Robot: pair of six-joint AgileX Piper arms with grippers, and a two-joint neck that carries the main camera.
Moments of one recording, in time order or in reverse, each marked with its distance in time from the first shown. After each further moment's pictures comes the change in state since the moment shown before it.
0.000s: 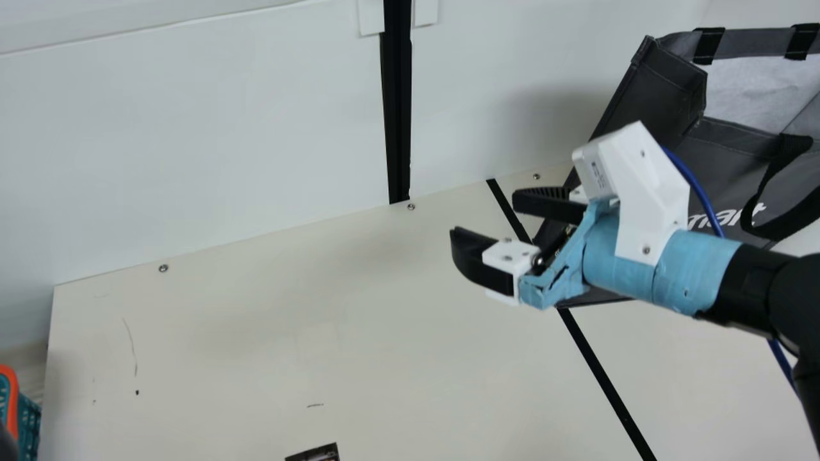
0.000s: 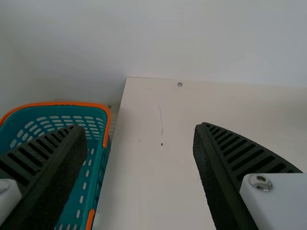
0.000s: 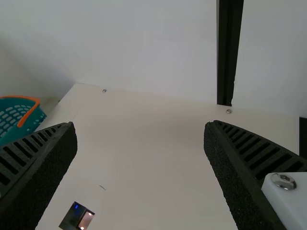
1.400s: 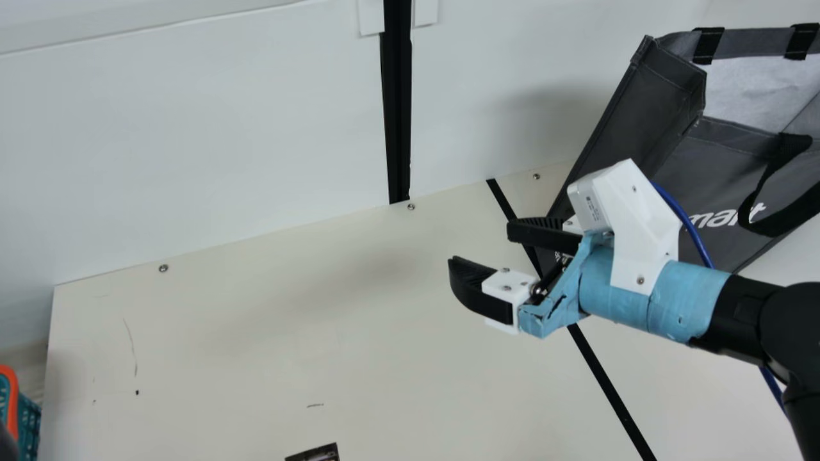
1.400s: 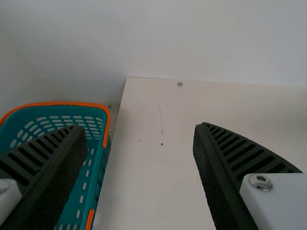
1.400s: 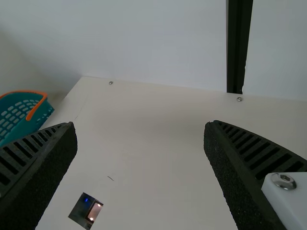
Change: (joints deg) left arm 0.0 0.0 0.0 0.0 0.0 0.0; right arm -0.9 -1.6 4.5 2.3 0.9 -1.8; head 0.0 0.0
